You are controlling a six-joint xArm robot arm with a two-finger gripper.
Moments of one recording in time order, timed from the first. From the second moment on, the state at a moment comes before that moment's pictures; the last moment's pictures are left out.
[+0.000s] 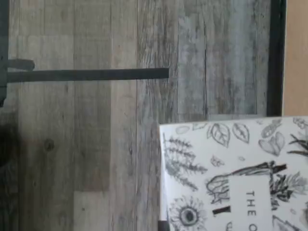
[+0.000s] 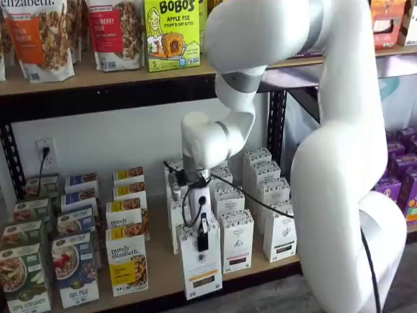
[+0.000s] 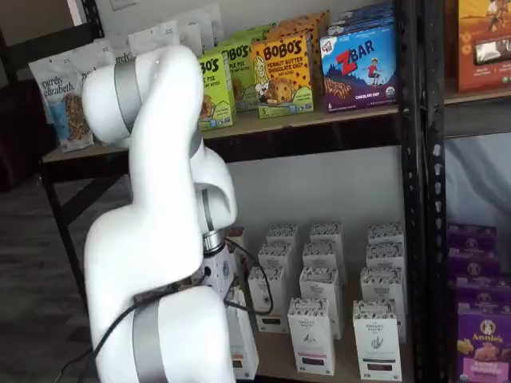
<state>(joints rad) 0.40 0.42 -0.88 -0.01 0.54 -1.15</state>
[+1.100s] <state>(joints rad) 0.33 0.06 -0.70 -0.03 0.73 -1.21</state>
